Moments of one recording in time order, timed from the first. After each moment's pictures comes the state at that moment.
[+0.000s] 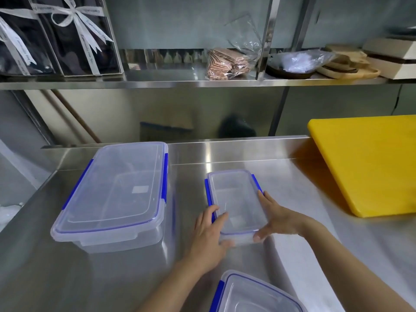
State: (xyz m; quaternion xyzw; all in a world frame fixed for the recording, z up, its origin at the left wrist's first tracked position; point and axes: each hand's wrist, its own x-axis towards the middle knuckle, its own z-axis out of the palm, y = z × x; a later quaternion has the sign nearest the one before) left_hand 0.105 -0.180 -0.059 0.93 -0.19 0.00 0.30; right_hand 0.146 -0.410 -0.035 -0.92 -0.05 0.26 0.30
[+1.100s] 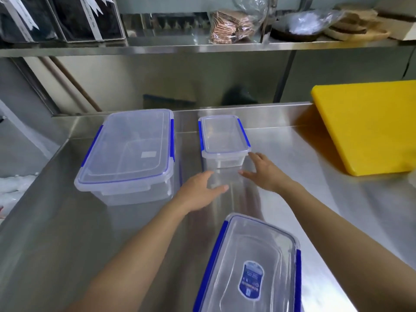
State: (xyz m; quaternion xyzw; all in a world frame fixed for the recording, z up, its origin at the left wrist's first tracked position) left_hand 0.090 -0.146 -0.005 0.92 -0.08 -0.18 0.35; right_hand 0.117 -0.350 -0.014 -0.96 0.01 0.08 0.26
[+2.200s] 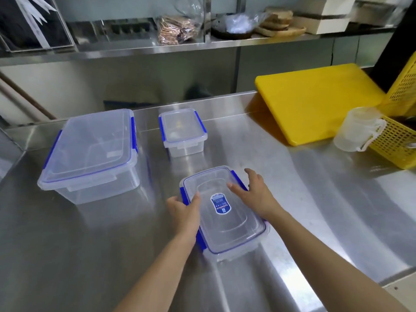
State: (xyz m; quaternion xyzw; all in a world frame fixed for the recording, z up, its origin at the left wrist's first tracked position) left_hand -0.024 -0.207 -0.050 0.72 0.22 -0.04 0.66; right_hand -0.034 -0.379 -0.042 -0.88 0.17 0.00 0.45
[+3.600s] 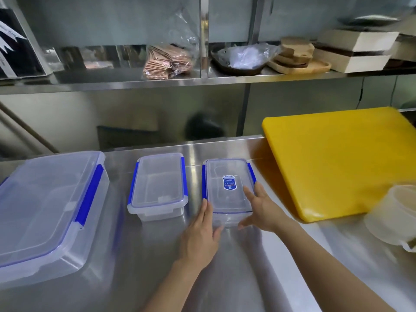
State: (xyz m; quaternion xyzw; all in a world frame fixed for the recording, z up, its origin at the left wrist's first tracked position) left_hand 0.138 -0.336 -0.068 0.95 -0.15 0.03 0.27; right_hand 0.166 -0.523 -0.036 -0.98 0.01 0.11 0.17
